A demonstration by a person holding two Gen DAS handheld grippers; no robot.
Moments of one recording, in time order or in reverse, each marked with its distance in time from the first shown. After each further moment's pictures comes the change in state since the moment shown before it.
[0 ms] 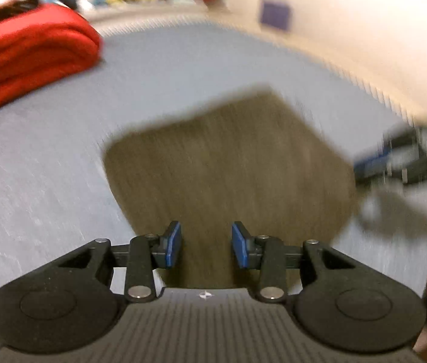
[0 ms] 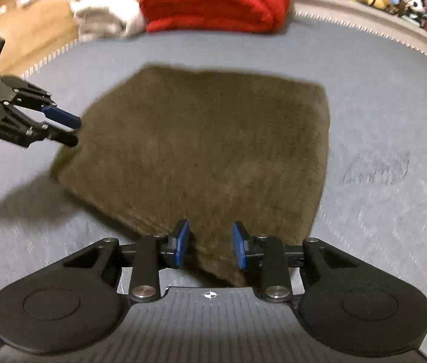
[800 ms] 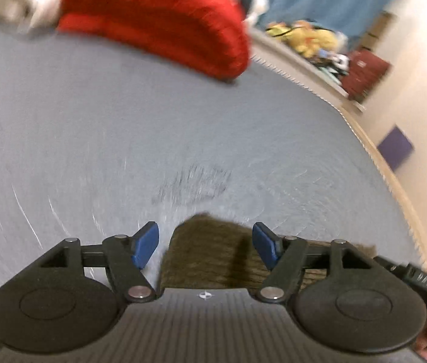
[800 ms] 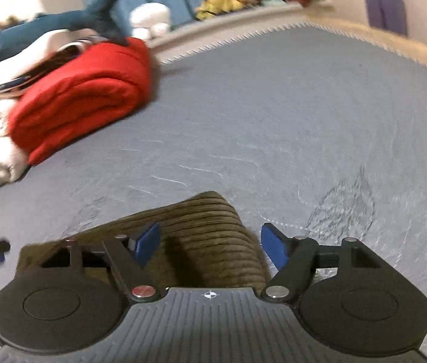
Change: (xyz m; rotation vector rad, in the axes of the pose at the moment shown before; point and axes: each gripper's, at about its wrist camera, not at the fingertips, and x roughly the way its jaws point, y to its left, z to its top) left arm 0.081 0.107 0.036 -0.725 -0.086 0.162; right arm 0.089 -0.090 0.079 0.561 -0.221 -0.249
